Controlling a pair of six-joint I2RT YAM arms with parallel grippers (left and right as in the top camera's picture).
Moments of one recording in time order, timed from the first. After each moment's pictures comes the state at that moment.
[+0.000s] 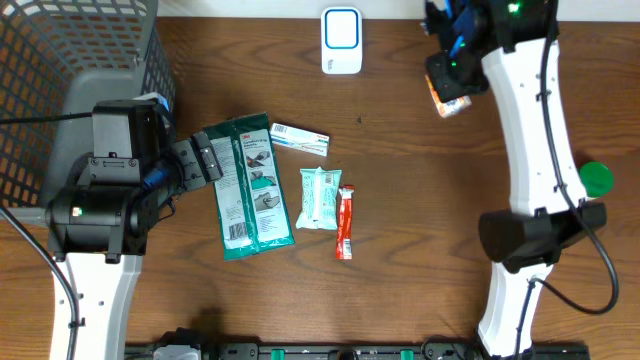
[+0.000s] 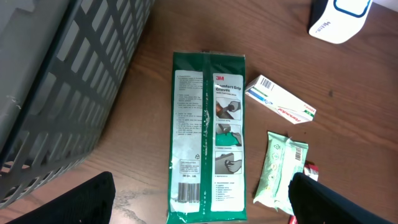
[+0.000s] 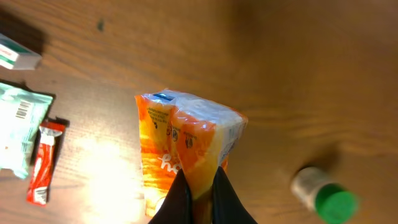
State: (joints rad) left arm -0.06 1.15 1.32 -1.09 -0.01 -0.35; right arm 0.21 2.15 2.51 -1.69 0.12 -0.10
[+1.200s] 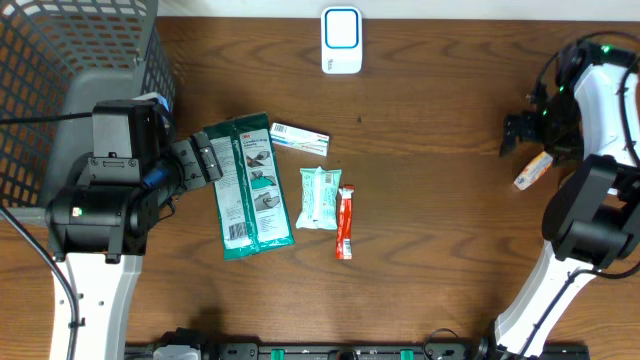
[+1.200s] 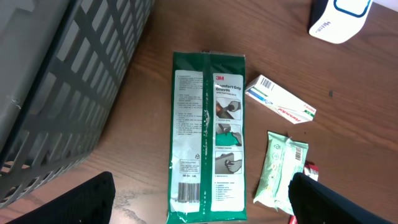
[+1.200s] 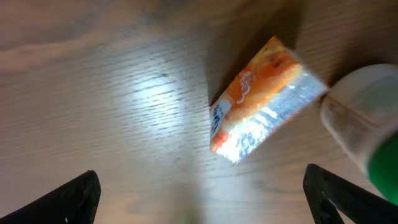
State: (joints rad) left arm -0.06 1.15 1.32 -1.09 -0.01 -0.35; right arm -0.27 2.19 1.97 -1.48 0.01 -0.04
